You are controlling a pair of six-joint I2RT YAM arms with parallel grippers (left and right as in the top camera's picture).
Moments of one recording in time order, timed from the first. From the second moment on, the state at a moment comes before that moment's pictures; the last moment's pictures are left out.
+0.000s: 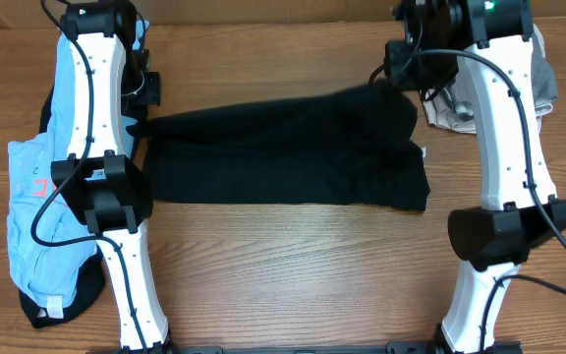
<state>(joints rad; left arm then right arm) 0.09 2.48 2.58 -1.69 -0.07 -0.02 0.17 2.12 2.47 -1.64 -0.18 0.10</state>
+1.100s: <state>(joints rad) 0.11 2.48 2.22 -1.57 -0.10 0.00 0.17 1.98 1.61 -1.24 -0.20 0.16</state>
